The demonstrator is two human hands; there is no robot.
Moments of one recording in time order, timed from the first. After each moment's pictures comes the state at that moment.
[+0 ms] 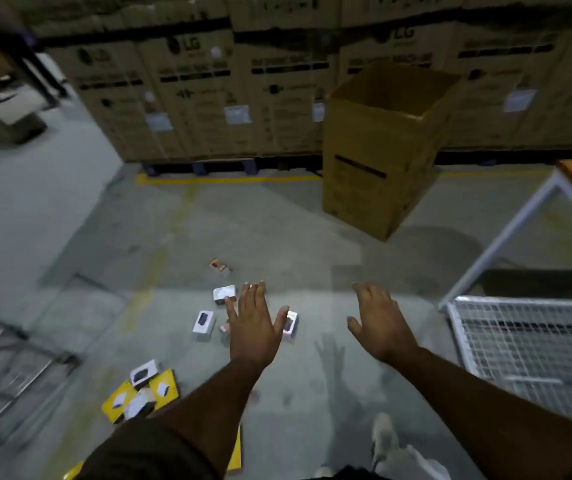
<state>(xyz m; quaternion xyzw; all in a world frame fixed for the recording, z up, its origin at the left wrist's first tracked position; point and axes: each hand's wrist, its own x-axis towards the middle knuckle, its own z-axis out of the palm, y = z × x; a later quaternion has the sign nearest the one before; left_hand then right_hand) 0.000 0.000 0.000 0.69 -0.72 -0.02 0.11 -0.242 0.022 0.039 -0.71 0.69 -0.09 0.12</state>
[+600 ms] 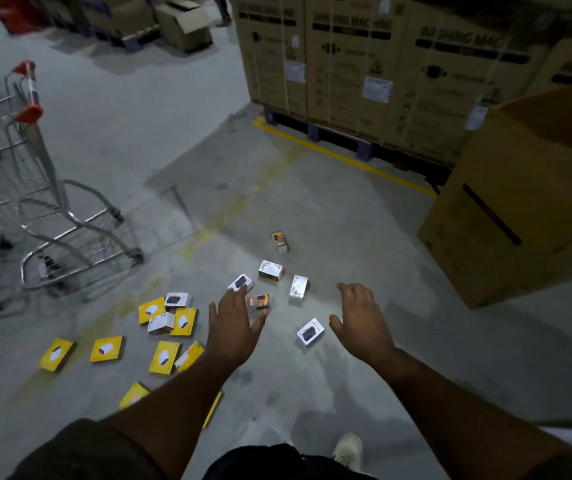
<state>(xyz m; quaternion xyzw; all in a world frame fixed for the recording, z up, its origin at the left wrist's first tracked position) -0.008 -0.094 -0.016 0.87 -0.48 -0.08 0.11 -0.227 -0.216 -0.001 -0.85 0.48 -0.05 0.20</state>
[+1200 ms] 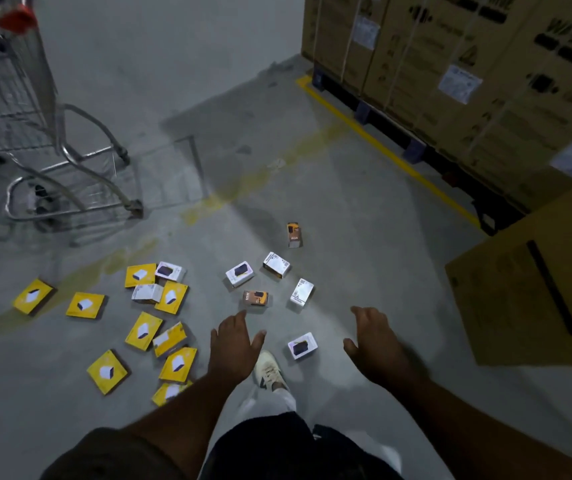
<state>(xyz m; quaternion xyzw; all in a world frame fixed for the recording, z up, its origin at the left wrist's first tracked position) 0.068 -0.189 -0.118 0.91 -0.33 -0.24 0.09 -0.139 -0.369 -0.059 -0.87 0.43 0.10 0.23</state>
